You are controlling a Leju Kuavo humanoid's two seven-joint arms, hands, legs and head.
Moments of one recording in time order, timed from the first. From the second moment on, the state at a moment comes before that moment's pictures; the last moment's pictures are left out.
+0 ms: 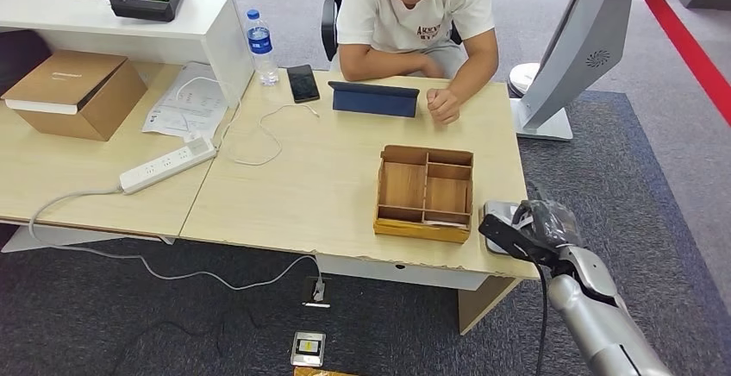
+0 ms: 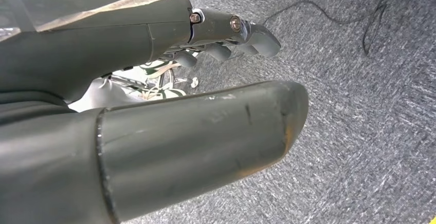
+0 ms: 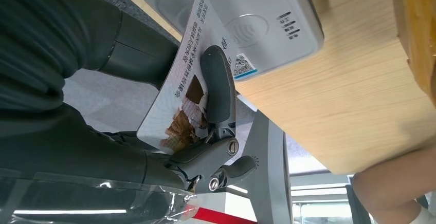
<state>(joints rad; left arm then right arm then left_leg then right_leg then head) -0.11 0.09 0.44 -0.18 -1.43 0.29 -0.10 -0.62 -0.26 0.42 -0.52 0.85 -0.27 -0.31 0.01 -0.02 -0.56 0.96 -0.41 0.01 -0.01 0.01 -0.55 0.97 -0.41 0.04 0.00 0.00</state>
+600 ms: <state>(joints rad) -0.11 0.09 0.44 -0.18 -1.43 0.29 -0.11 -0.61 -0.25 0.43 -0.52 0.86 -0.25 -0.30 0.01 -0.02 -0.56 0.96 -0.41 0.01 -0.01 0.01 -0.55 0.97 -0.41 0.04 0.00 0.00</state>
